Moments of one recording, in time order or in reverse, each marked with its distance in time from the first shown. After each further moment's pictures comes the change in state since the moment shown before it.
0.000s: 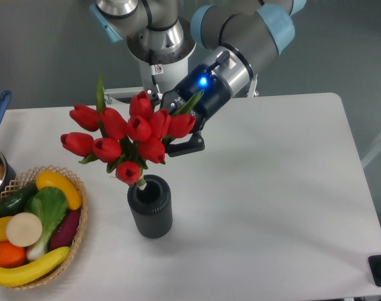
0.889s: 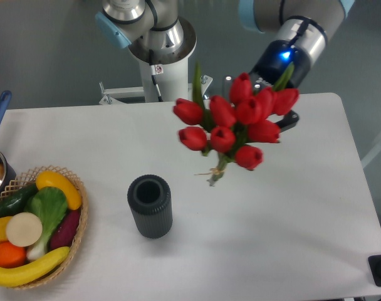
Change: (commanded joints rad) arm 0.256 -0.029 -0.017 0.006 0.008 0.106
